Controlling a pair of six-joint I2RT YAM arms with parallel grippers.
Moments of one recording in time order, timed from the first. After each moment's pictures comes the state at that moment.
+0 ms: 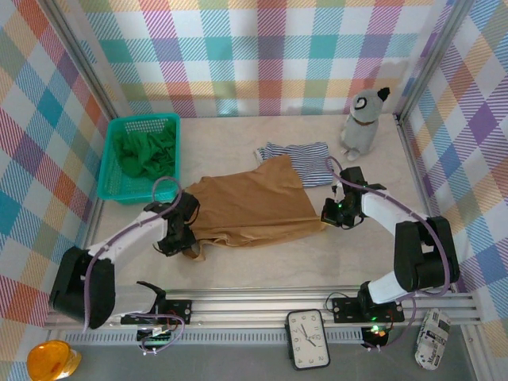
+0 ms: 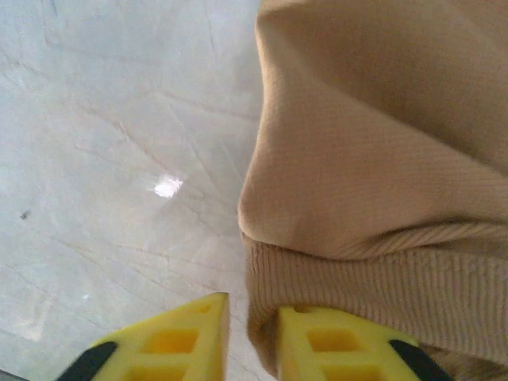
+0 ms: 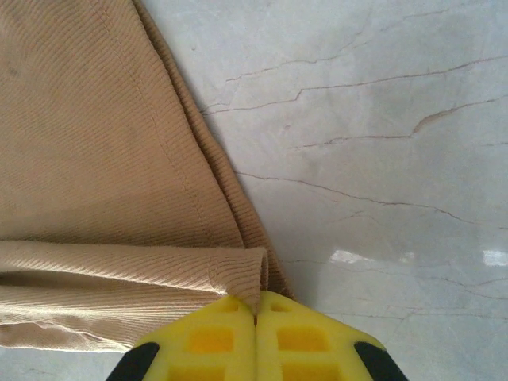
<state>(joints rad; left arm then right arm) -0.38 1.31 0.74 -0.97 -0.16 -0.80 0.17 1.48 0.82 -0.64 -0.33 0.41</state>
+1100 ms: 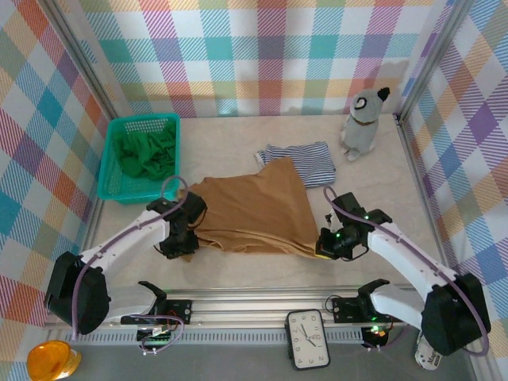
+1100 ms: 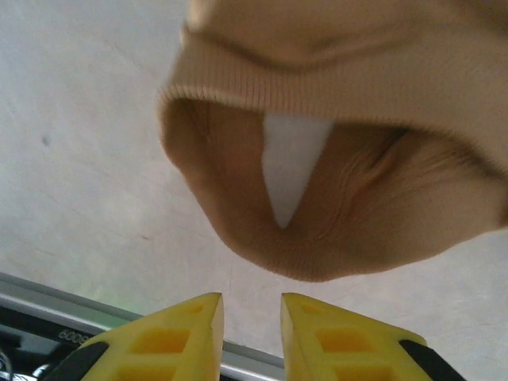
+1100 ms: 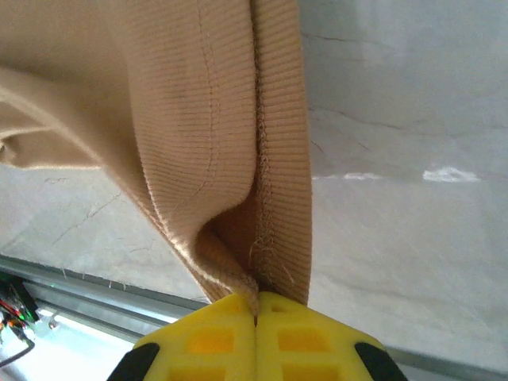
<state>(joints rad) -0.52 1.24 0.78 -1.16 -0.10 -0.84 0.41 1.05 0.65 -0.93 -0.39 0.63</state>
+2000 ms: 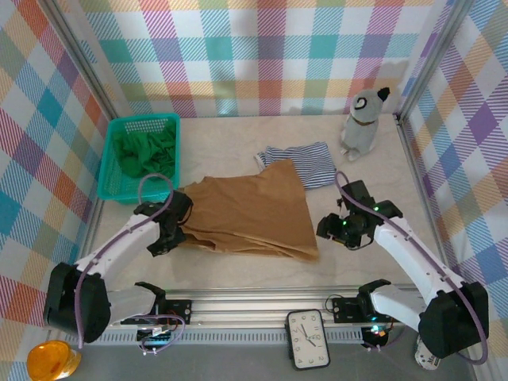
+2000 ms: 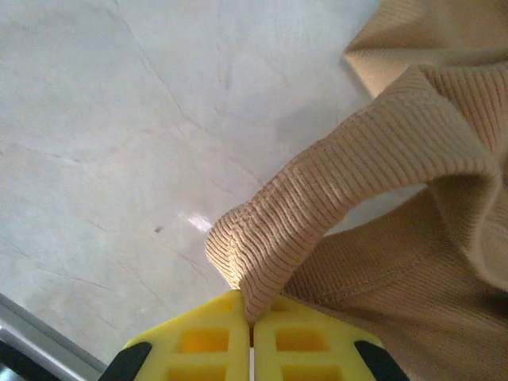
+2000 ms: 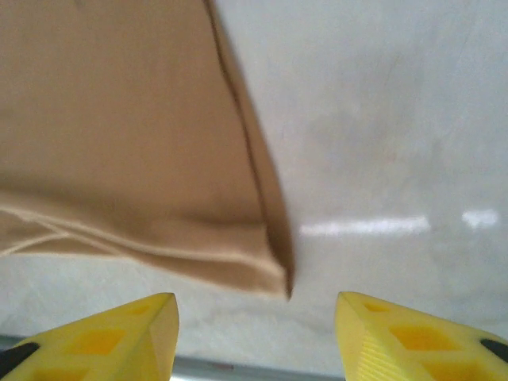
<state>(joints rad) -0.34 1.17 0.76 -1.09 -0.33 -0.88 0.31 1.06 0.79 -0.96 -0.23 0.59</state>
